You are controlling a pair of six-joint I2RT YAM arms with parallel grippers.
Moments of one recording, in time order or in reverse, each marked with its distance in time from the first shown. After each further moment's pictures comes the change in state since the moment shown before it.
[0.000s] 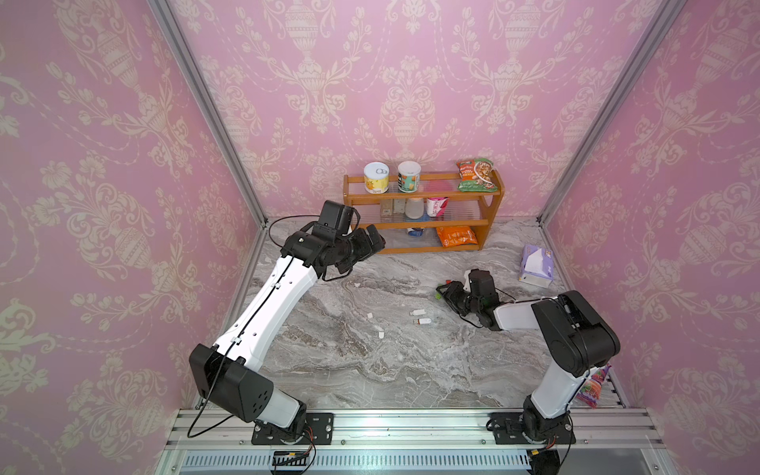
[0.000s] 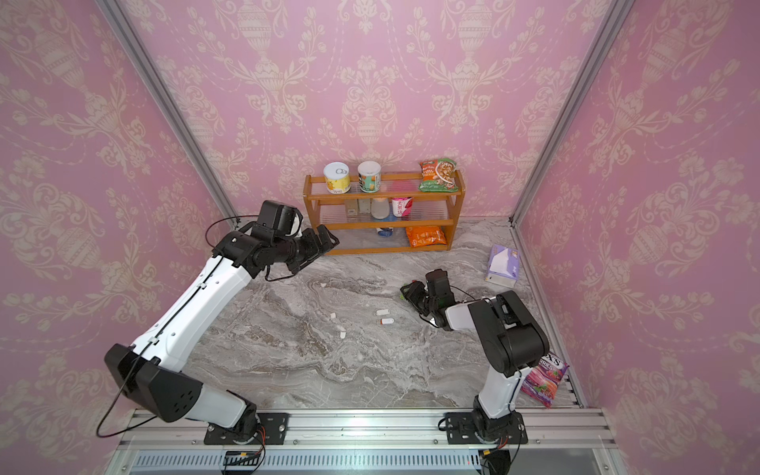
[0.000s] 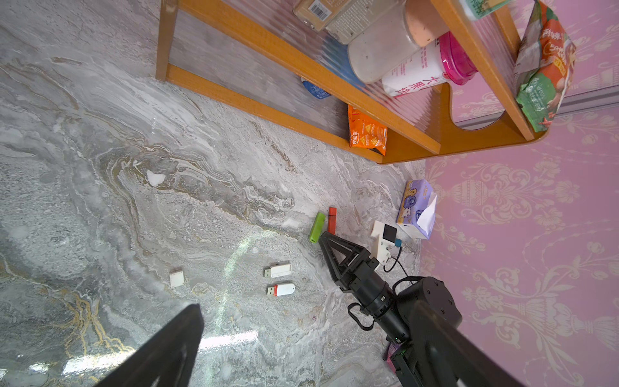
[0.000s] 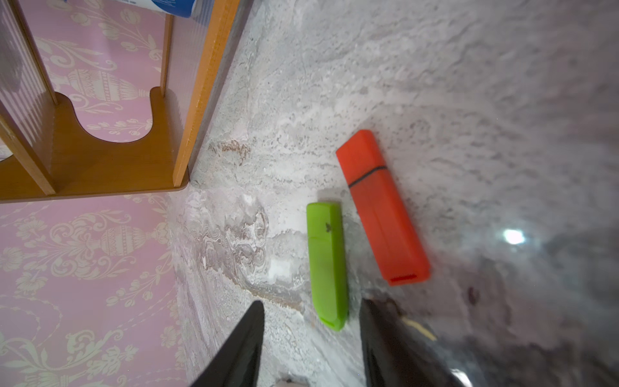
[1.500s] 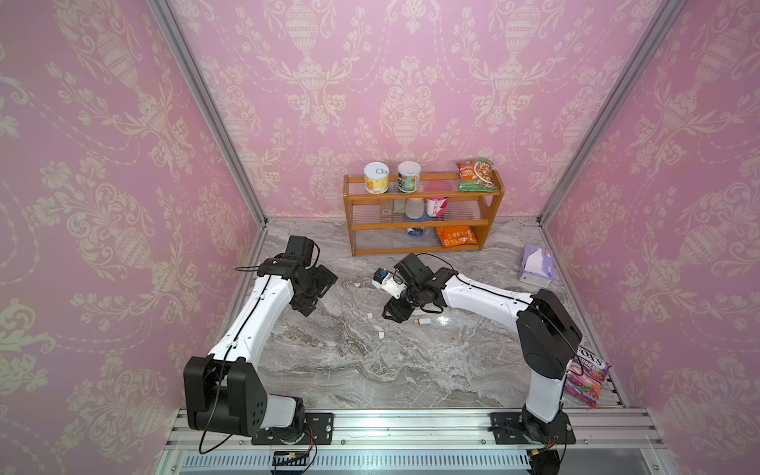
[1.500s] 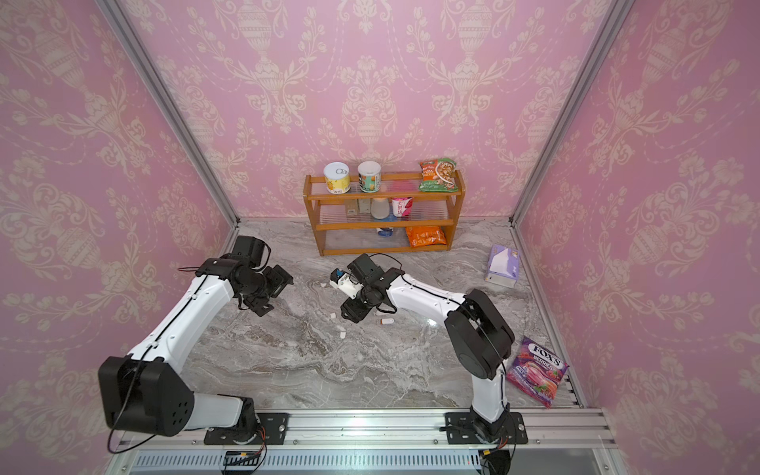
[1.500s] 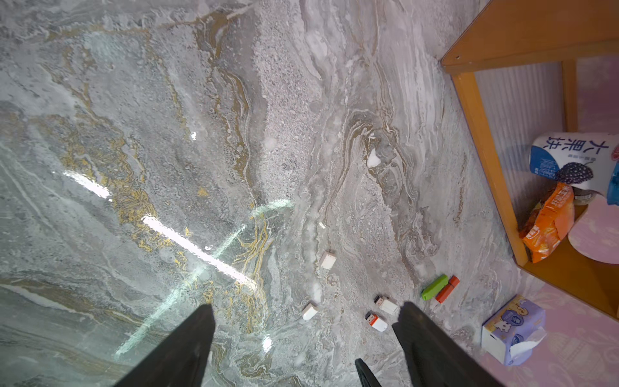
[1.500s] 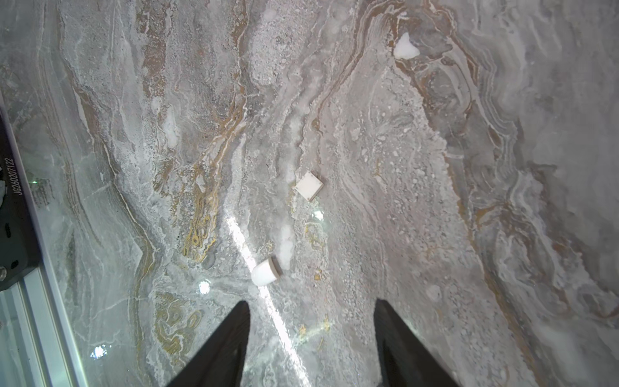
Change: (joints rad) left arm 0.315 -0.123 -0.421 -0.107 -0.022 -0.183; right arm 0.459 0.162 0.753 -0.981 0.013 -1.225
